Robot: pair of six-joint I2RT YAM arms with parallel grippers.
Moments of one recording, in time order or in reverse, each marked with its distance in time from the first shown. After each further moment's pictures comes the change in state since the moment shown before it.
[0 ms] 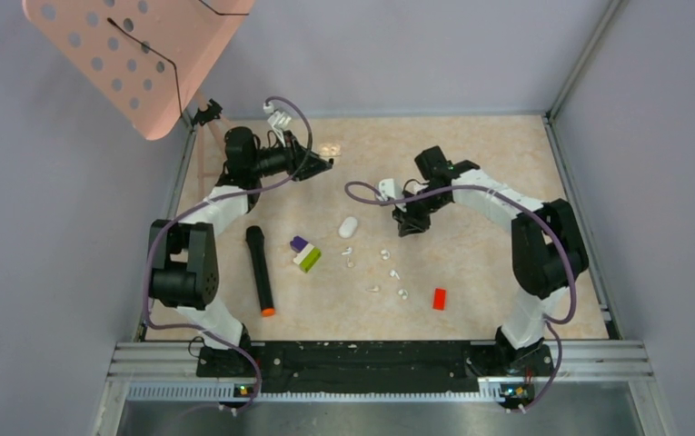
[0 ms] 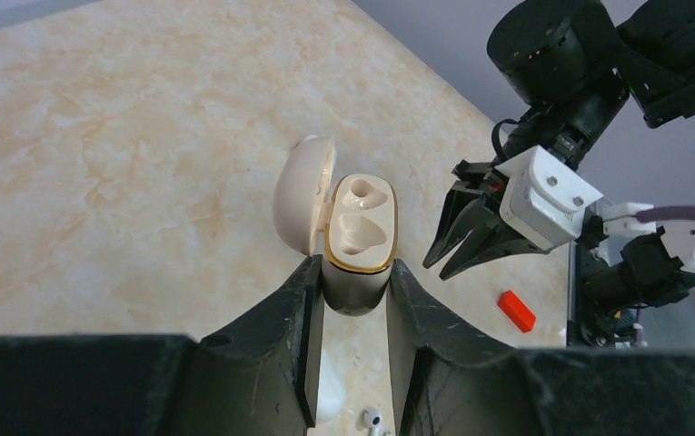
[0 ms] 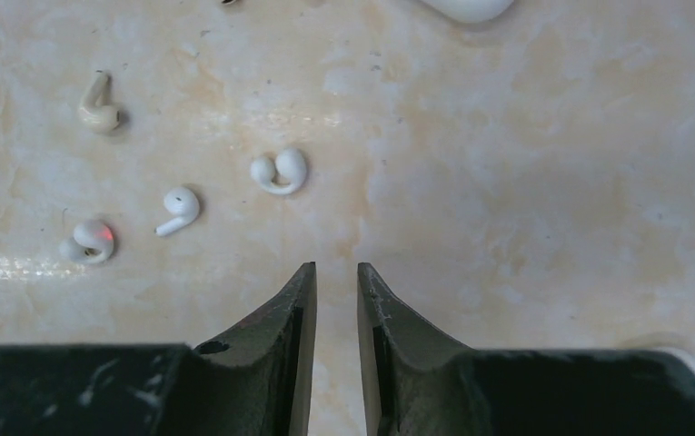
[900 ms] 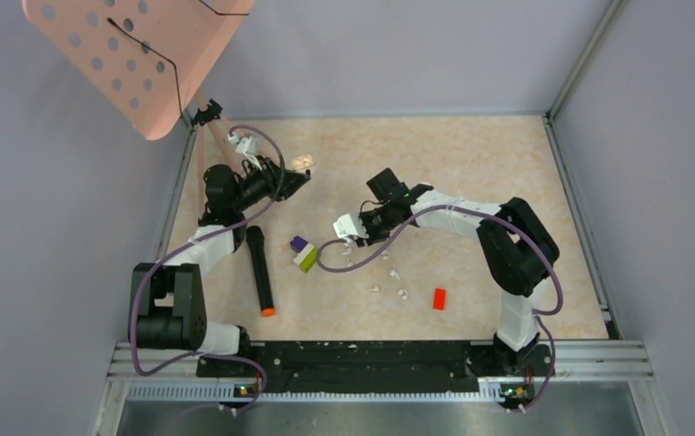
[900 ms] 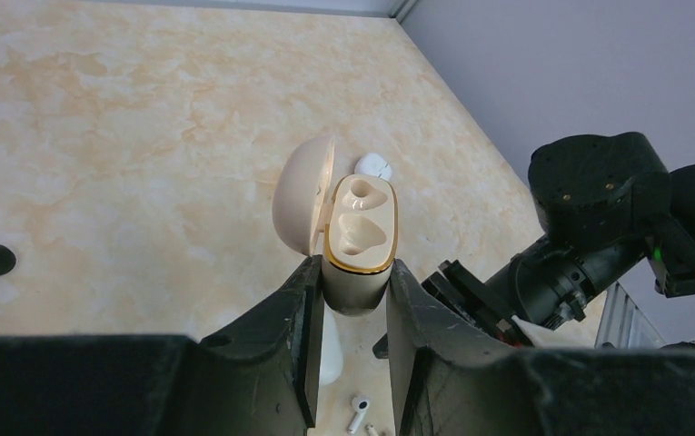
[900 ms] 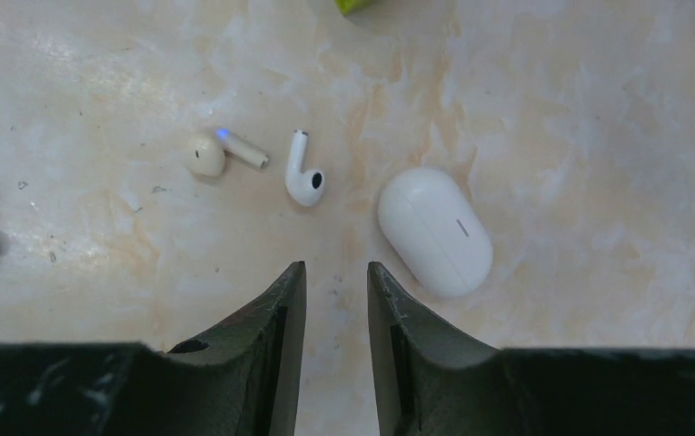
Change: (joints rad) left arm 0.074 -0.283 -0.359 0.129 -0.245 -0.149; right arm 0.265 0.065 -0.077 0.351 0.088 -0.209
